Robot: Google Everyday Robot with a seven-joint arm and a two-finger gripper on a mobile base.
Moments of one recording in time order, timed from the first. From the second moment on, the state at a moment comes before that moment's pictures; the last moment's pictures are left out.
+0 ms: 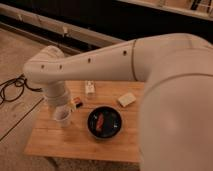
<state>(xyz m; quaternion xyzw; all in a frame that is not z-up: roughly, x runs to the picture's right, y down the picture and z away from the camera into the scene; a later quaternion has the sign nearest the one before) -0.159 0.109 0.617 -0.28 0.21 0.60 0.72</state>
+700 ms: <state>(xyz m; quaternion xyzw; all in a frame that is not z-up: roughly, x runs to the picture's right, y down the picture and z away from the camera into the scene) 0.090 0.122 0.560 -0.17 0.28 0.79 0.52</state>
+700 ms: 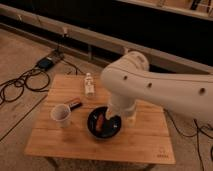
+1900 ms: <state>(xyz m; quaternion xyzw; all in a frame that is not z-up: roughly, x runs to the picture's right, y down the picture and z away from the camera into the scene) 0.148 -0.095 0.733 -0.14 0.31 0.79 0.51</state>
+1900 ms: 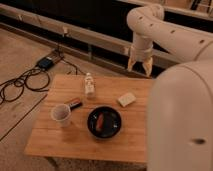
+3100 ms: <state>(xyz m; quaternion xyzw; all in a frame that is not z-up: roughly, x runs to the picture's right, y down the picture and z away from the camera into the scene) -0.226 -0.047 0.791 -0.31 0.24 0.44 0.81</state>
